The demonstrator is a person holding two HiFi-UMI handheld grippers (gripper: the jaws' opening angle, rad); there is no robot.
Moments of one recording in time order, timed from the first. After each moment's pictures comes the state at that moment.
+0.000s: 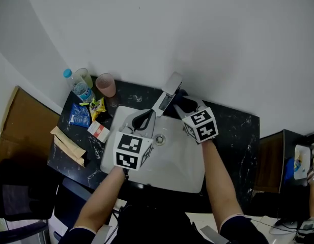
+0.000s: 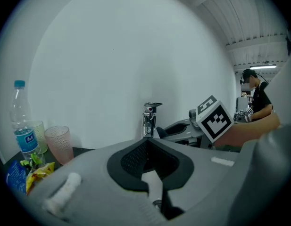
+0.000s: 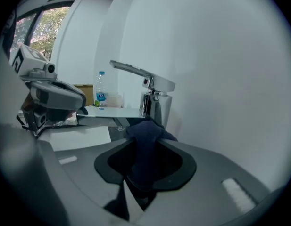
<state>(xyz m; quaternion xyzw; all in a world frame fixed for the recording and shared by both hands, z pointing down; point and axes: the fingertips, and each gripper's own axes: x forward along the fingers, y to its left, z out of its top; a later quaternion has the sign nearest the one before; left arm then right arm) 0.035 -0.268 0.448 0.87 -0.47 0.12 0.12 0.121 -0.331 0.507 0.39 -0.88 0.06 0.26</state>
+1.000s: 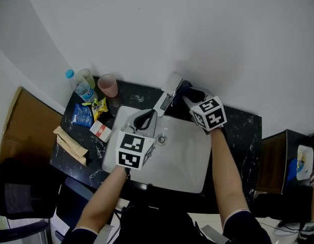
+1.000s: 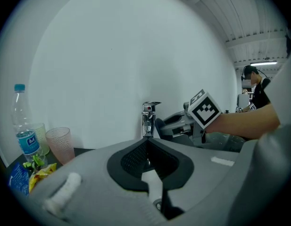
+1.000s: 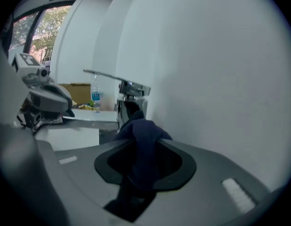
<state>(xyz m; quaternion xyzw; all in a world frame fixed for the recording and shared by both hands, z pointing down) 0.038 -0.267 0.449 0.86 -0.47 0.14 0.11 0.146 -0.363 0.493 0.39 -0.88 0.05 0.27</state>
